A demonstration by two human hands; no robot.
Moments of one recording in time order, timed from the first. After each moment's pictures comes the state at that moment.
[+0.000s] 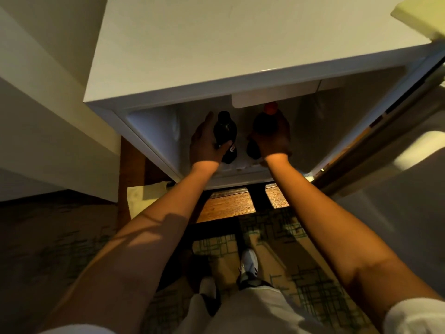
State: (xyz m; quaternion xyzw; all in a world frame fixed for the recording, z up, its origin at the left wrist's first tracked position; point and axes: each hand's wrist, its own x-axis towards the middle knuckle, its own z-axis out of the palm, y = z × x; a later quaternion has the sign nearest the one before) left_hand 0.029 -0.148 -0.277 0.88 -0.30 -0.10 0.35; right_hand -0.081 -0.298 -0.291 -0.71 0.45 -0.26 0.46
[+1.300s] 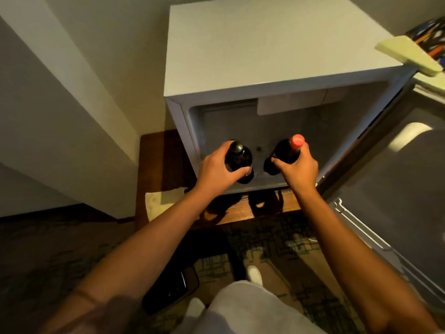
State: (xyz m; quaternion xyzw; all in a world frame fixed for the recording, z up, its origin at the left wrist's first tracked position) left_hand -0.021 -0.039 -0.190 0.82 -0.40 -0.13 0.38; right_hand -0.166 -0.210 -0.229 -0.76 0.48 -0.26 0.35
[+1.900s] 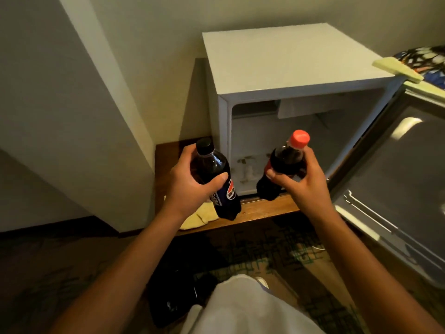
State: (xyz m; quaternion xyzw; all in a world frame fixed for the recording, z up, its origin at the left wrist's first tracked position) left_hand -0.017 0.136 -0.119 0.74 -0.36 -0.10 0.56; right_hand -0.199 -0.042 -0.126 -0.76 0.28 -0.31 0.49
